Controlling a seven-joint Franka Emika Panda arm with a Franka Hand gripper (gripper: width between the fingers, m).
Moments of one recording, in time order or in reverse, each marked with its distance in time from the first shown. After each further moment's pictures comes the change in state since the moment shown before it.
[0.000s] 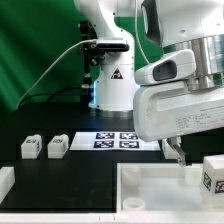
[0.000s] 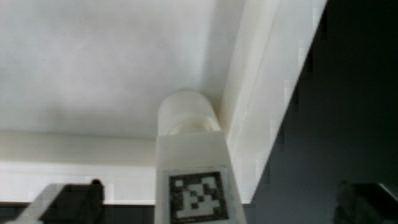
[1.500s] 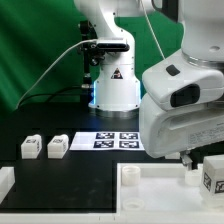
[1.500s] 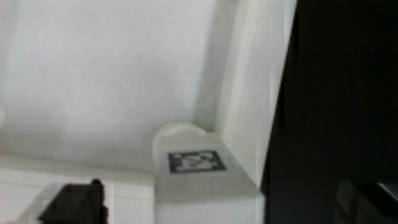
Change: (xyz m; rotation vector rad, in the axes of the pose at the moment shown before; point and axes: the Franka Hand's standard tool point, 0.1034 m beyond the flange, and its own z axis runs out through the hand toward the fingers) arm 0.000 -0.005 0.014 0.094 -0.592 -0.003
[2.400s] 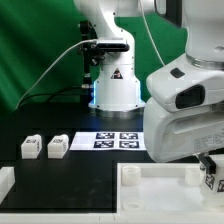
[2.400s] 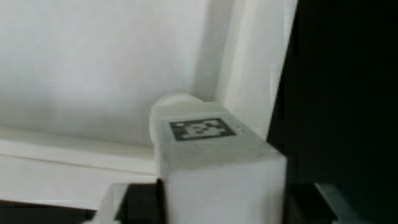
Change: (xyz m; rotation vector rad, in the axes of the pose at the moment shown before) arm 0.006 0.001 0.004 -0.012 0.044 -0.005
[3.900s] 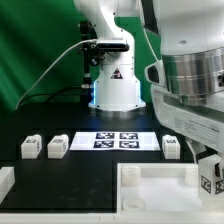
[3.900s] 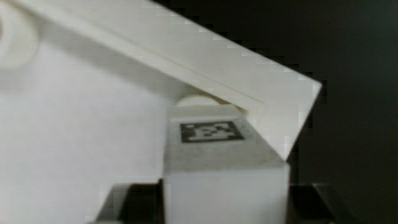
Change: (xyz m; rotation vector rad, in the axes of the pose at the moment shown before) arm -0.007 0.012 0.003 0.203 0.188 1.565
